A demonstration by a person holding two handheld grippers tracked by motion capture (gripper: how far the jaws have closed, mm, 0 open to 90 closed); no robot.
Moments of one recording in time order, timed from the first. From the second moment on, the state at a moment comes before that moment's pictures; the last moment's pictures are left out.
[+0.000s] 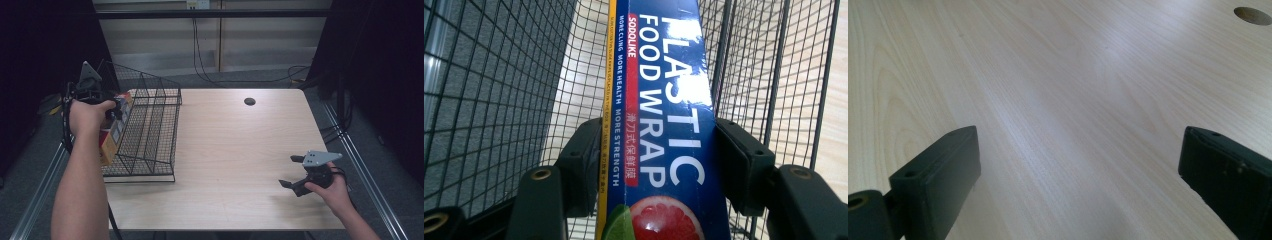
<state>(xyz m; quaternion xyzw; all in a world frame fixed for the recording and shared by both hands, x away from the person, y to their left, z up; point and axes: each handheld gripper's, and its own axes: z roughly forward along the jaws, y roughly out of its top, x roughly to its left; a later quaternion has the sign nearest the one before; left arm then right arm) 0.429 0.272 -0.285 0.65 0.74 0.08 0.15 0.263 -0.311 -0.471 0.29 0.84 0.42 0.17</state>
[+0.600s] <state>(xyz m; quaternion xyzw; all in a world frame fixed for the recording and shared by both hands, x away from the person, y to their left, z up) 0.420 0.237 -0.261 0.66 0.71 0.09 0.22 0.265 -0.308 -0.470 0.29 0.84 0.42 0.17</state>
